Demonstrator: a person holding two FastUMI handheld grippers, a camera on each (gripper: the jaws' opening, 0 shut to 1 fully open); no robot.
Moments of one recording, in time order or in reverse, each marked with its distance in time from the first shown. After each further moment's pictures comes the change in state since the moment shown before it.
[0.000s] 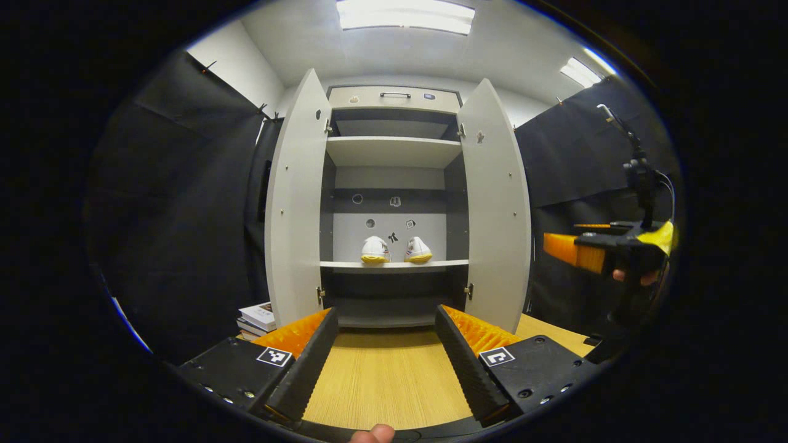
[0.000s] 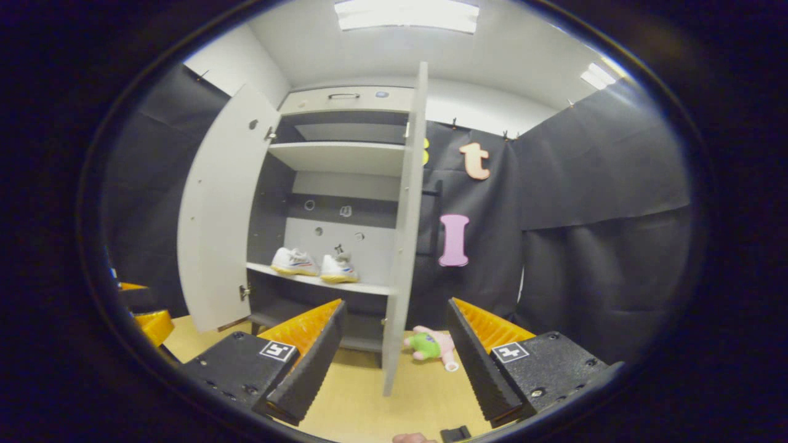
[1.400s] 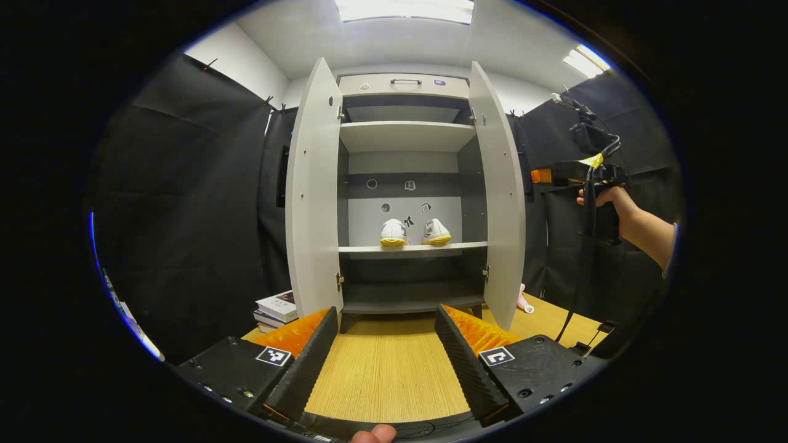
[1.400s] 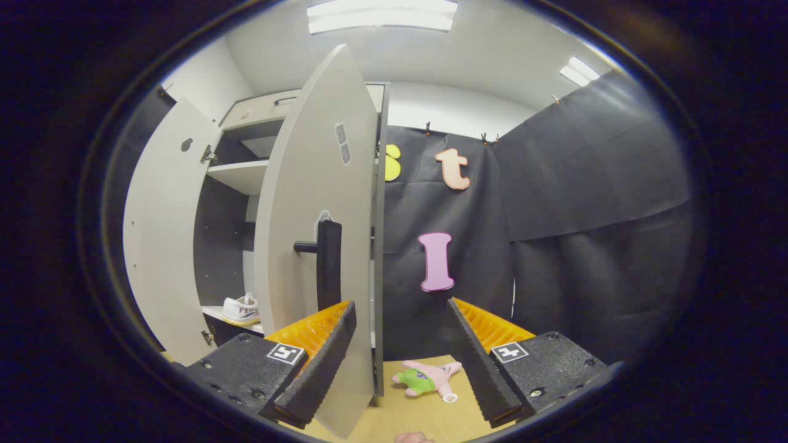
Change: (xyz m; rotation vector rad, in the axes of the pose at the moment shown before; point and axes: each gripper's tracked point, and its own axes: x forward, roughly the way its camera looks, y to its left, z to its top) left arm -0.004 0.035 -0.015 0.043 0.050 0.056; right arm 0.119 0.003 0.061 0.088 -0.044 -0.055
